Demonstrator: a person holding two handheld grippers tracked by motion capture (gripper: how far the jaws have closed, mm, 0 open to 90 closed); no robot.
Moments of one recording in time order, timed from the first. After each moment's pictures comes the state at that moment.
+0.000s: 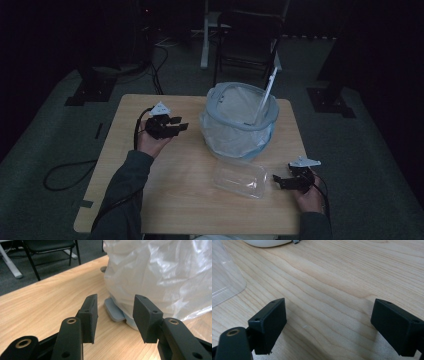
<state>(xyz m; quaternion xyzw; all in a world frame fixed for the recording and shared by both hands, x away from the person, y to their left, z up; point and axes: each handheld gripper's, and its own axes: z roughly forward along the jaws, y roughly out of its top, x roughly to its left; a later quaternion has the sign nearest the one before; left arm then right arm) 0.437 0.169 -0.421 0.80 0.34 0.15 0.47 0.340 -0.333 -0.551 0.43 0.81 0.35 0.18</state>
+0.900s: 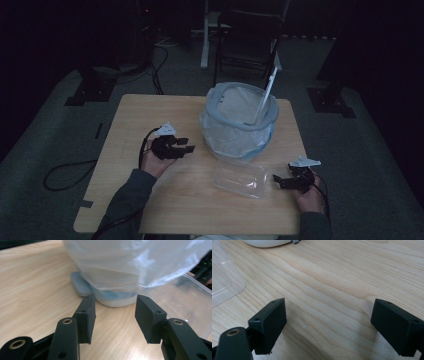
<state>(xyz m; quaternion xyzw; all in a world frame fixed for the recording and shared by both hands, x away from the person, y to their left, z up) 0.395 0.149 -0.463 0.82 0.31 0.07 0.47 0.340 -0.333 -0.551 0.44 0.81 0.35 0.18</state>
